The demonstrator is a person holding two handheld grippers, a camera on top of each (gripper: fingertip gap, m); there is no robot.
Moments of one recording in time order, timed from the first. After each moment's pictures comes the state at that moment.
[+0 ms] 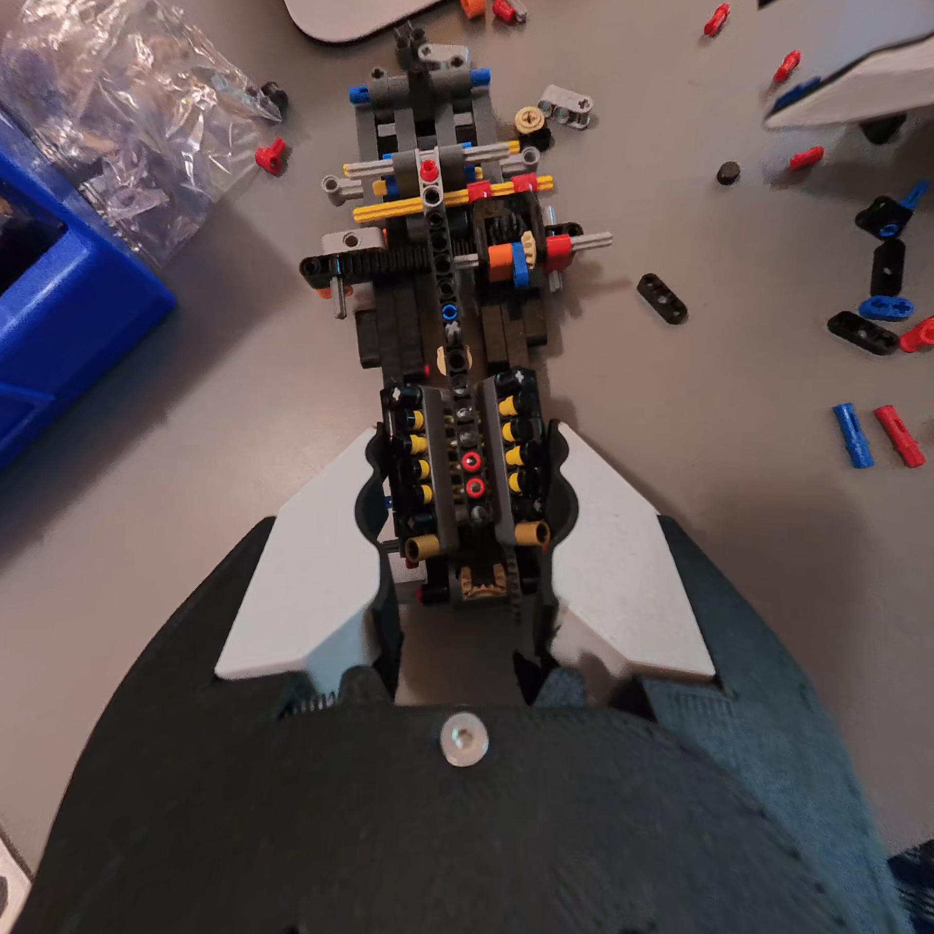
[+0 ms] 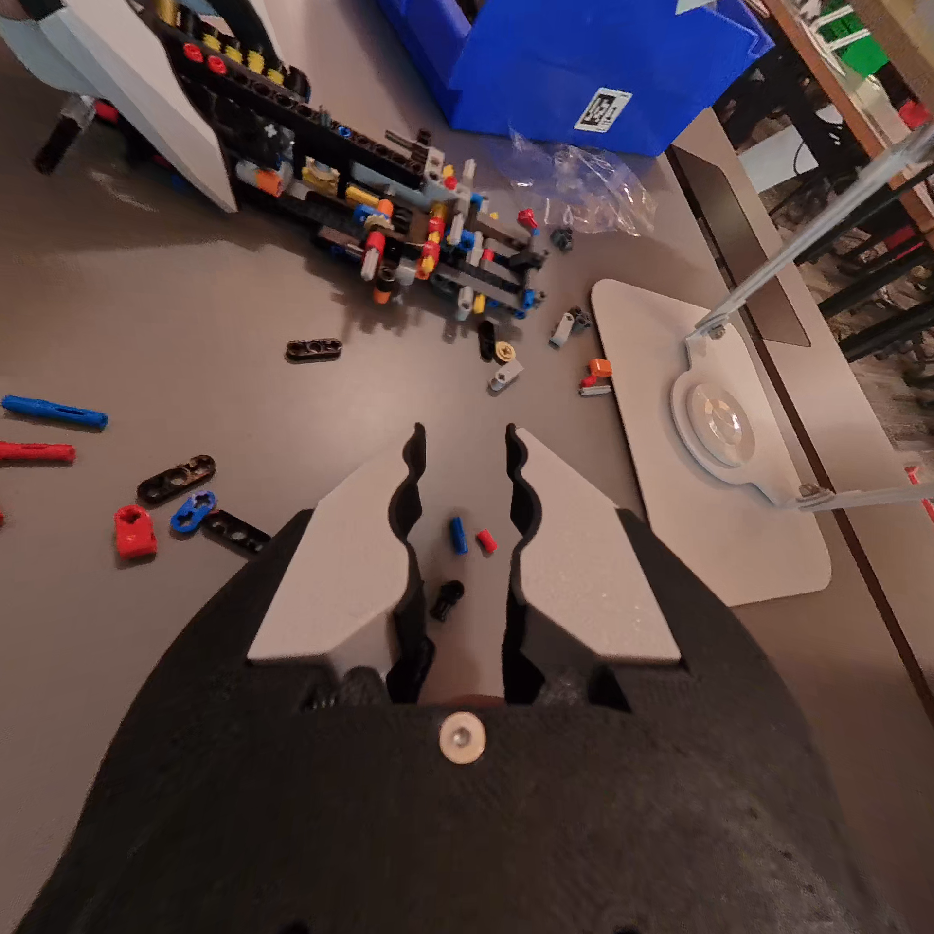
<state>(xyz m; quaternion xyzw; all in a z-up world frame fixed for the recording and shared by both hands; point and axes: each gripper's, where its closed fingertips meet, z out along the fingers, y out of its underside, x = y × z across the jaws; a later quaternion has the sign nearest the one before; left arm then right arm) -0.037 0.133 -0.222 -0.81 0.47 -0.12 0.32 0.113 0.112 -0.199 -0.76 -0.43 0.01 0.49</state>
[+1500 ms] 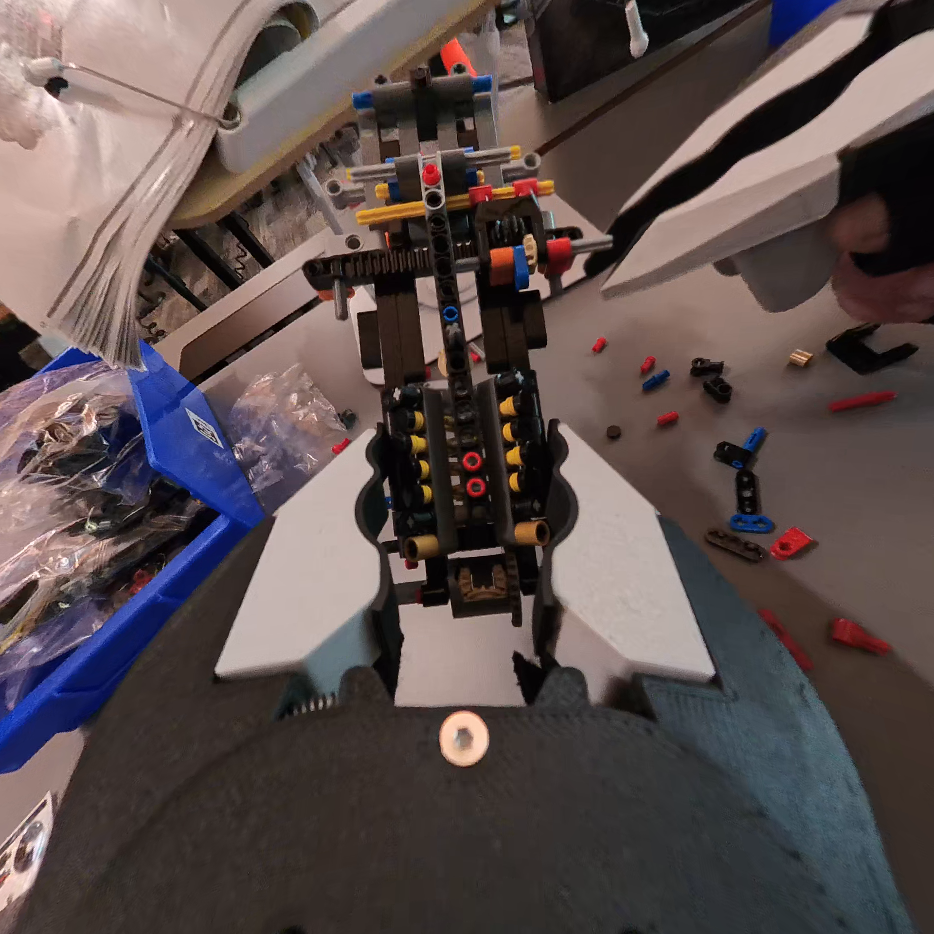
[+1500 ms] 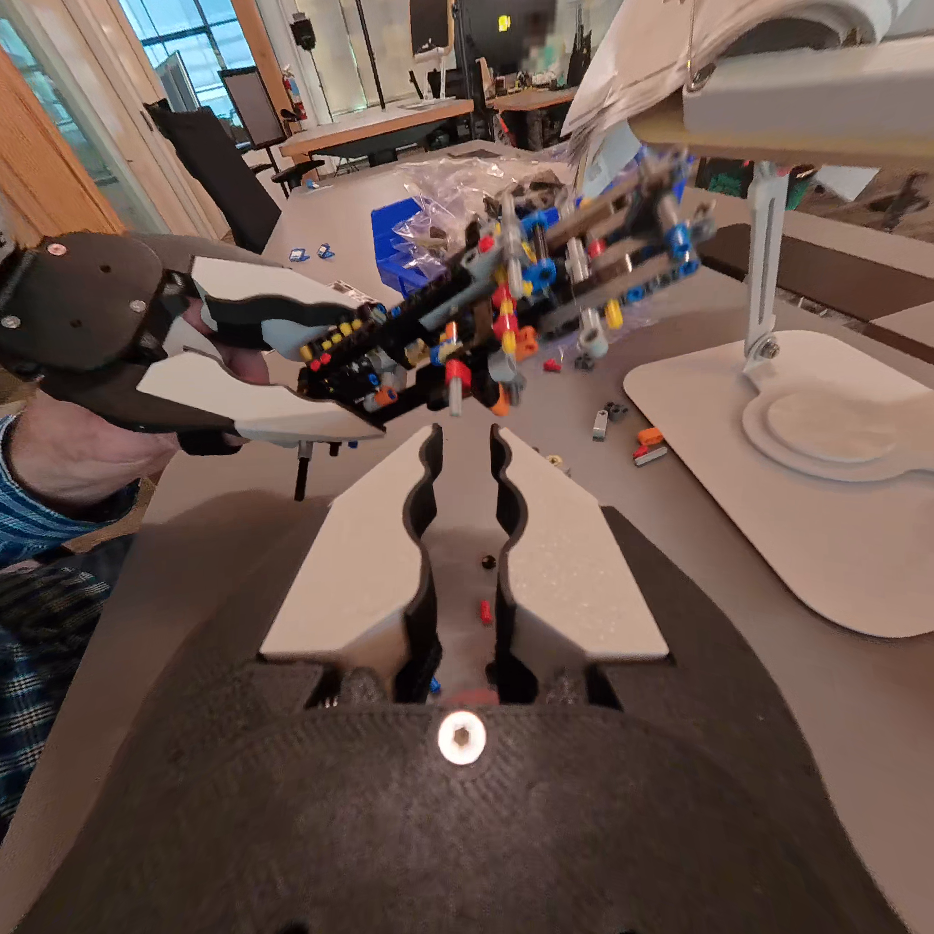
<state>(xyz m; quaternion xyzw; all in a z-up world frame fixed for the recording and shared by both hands) 0.044 0.121 -0.139 -0.69 0.47 -0.10 0.54 0.107 0.105 -0.128 -0.74 -0.24 0.30 0.56</state>
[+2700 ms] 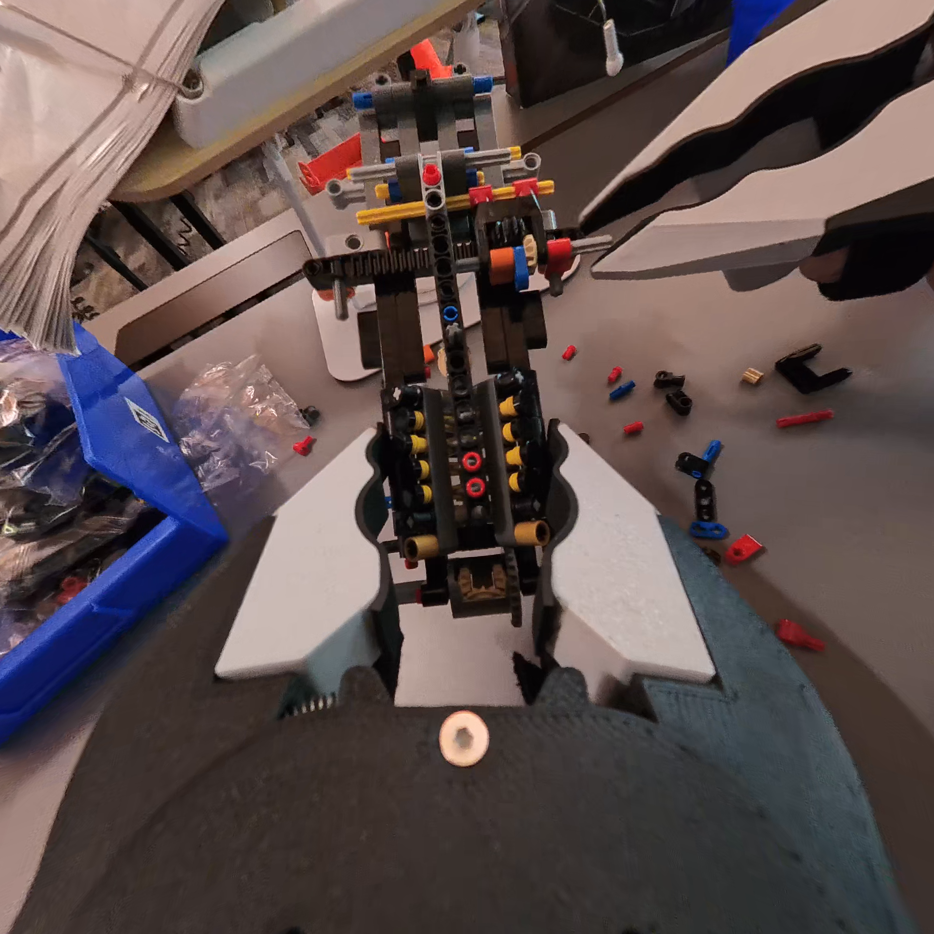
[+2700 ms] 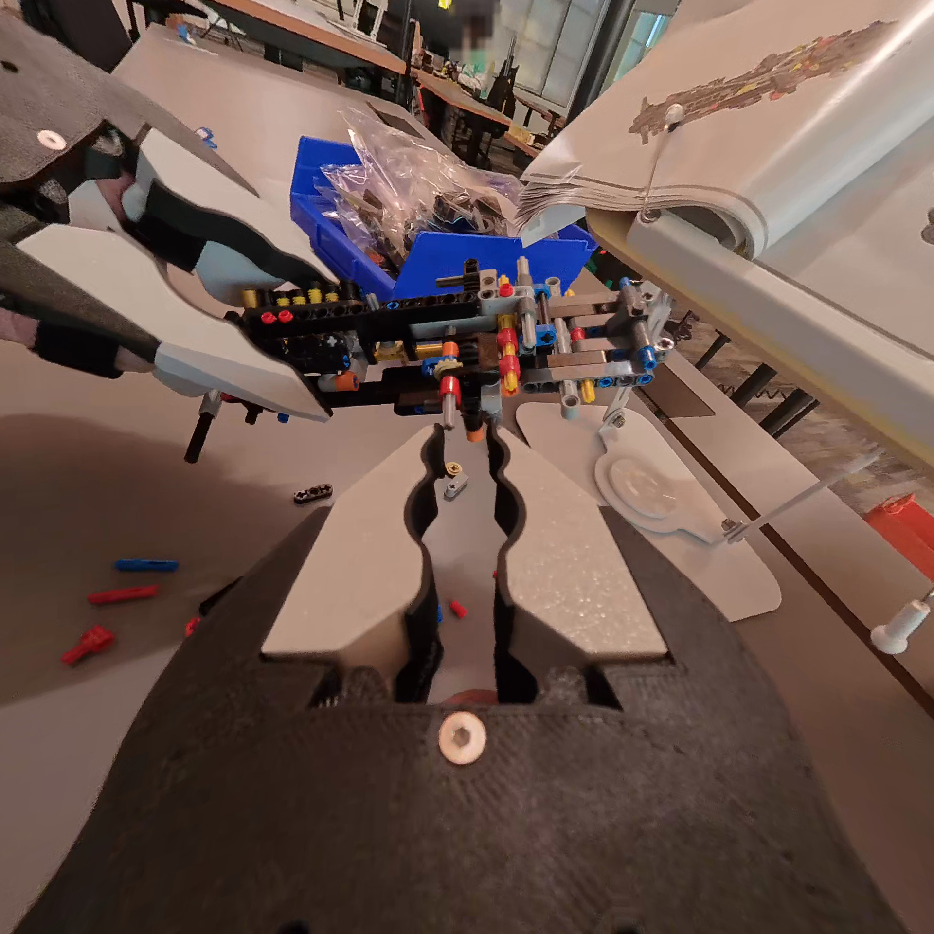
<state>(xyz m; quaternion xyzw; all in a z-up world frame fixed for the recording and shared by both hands) 0.051 0.118 -0.141 -0.71 0.46 -0.14 0.51 0.119 0.106 -0.116 -0.71 -0.33 0.08 0.62</state>
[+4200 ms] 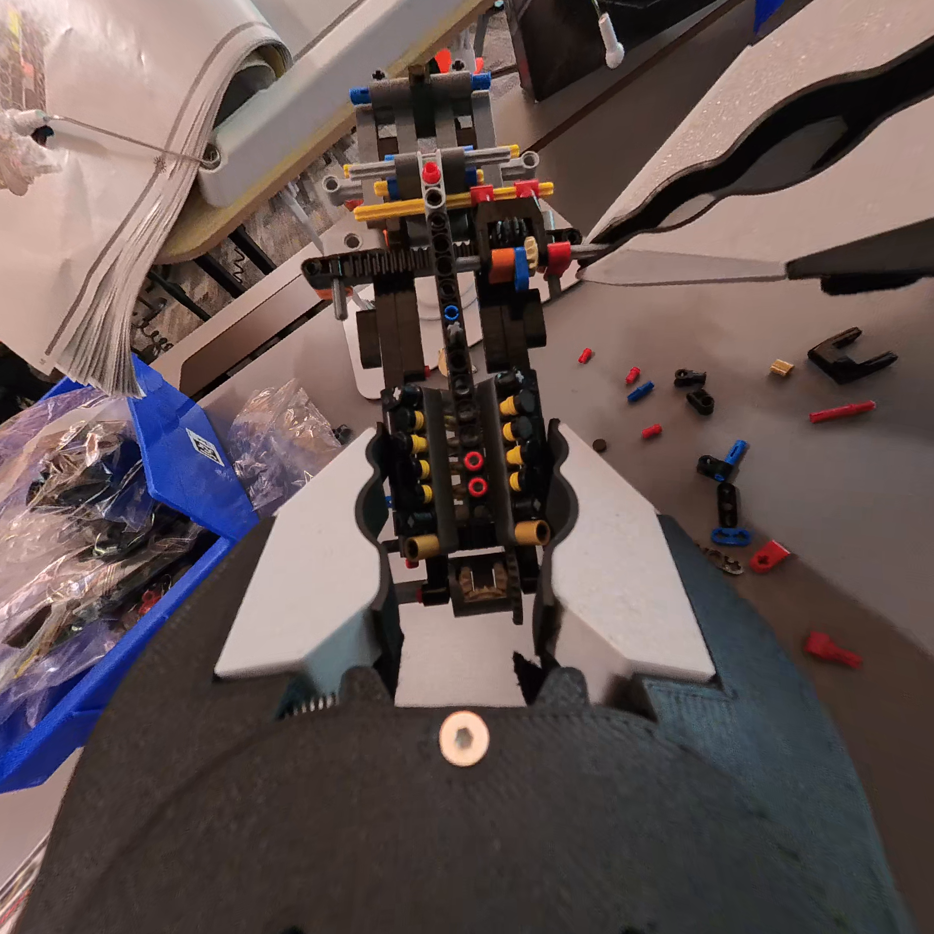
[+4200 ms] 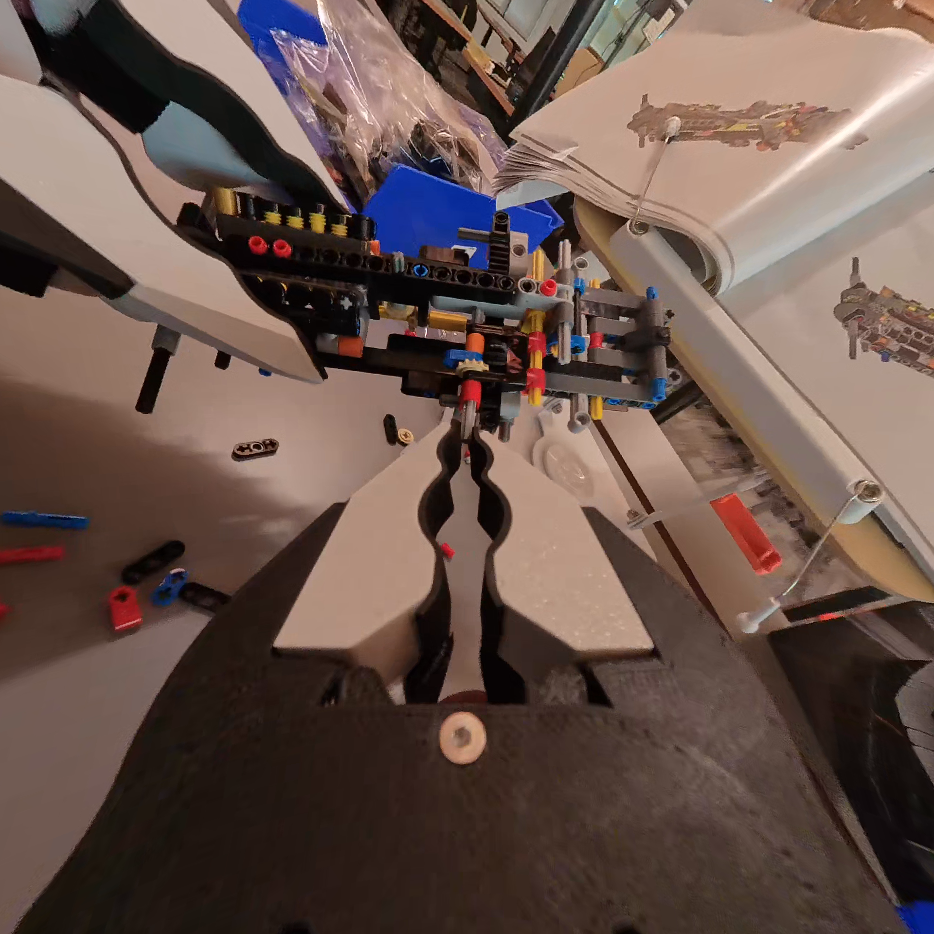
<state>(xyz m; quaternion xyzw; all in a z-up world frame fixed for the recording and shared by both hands) 0.055 0.115 -0.132 -0.69 0.49 -0.08 0.53 0.122 0.106 -0.119 -0.70 -0.38 -0.06 0.60</state>
